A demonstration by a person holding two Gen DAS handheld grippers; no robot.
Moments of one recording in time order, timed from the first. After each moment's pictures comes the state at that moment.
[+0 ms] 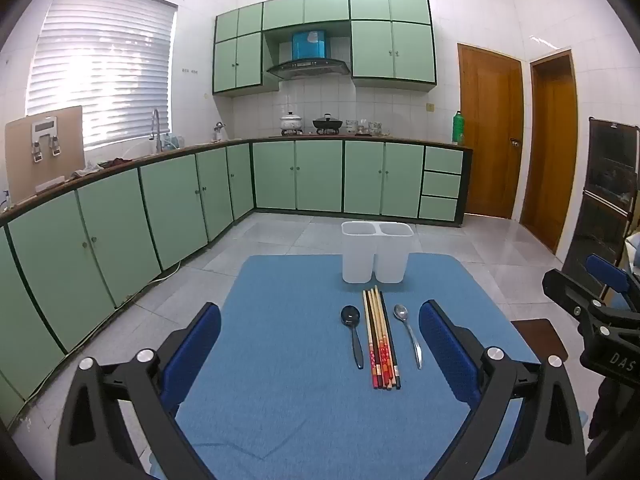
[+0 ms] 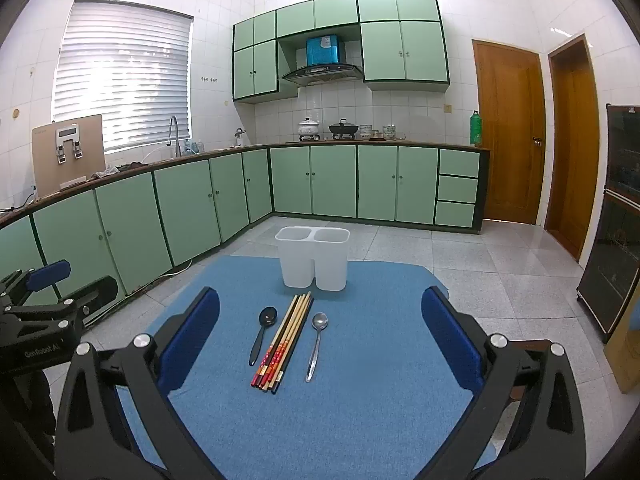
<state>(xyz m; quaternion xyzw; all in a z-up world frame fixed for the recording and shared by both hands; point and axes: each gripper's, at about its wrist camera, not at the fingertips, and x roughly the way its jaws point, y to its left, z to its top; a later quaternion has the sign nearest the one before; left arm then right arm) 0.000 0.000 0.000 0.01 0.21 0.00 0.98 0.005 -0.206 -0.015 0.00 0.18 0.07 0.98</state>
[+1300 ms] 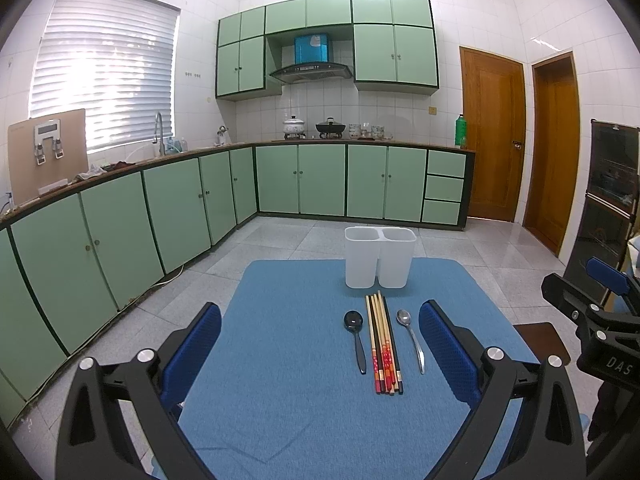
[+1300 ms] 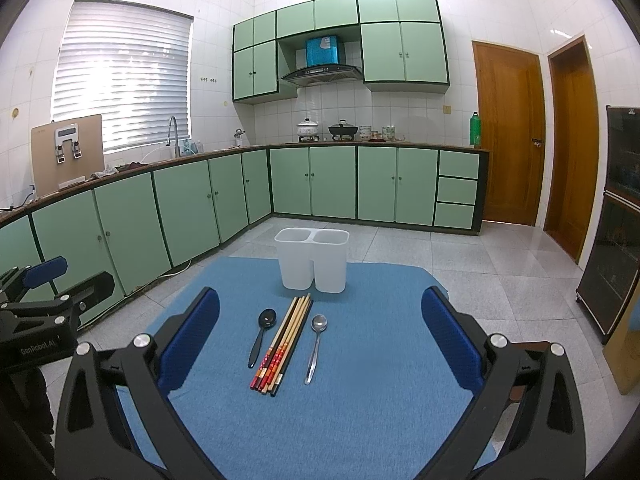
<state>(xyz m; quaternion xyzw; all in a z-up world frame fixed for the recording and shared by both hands) -0.001 0.003 0.001 0.01 0.20 0.00 0.98 0.006 -0.207 -0.014 0.00 0.17 0.07 0.98</state>
